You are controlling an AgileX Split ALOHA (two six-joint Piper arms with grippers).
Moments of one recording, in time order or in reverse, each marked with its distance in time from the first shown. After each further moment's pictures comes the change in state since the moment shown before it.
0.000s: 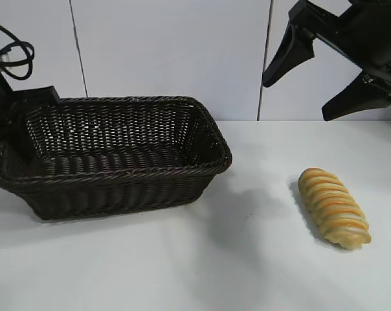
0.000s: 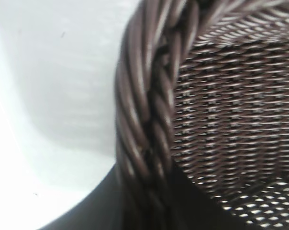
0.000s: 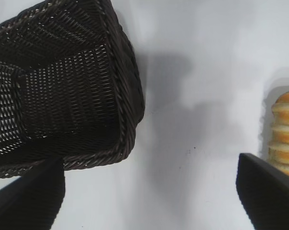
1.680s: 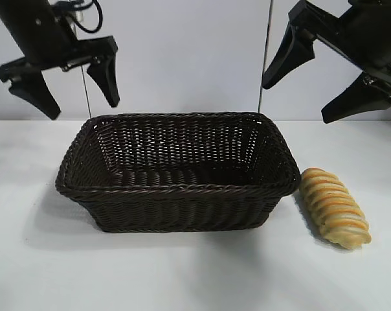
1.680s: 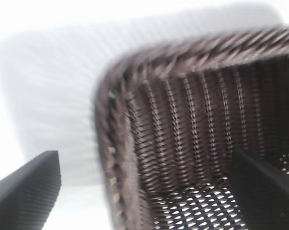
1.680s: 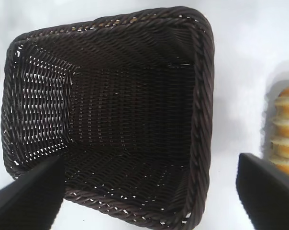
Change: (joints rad) left arm 0.081 0.138 -0.433 0.252 0.262 -0.030; right arm 0.000 0.000 0.000 0.000 0.024 0.000
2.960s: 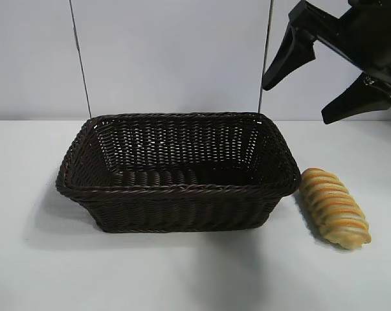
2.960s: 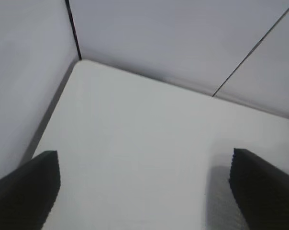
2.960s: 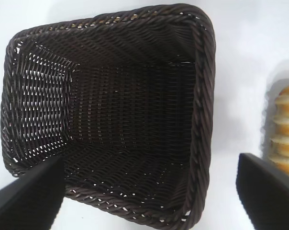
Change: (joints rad) left arm 0.259 -0.912 -0.022 -0.072 0.116 0.122; right arm 0.000 0.000 0.000 -0.003 0.008 -0.019
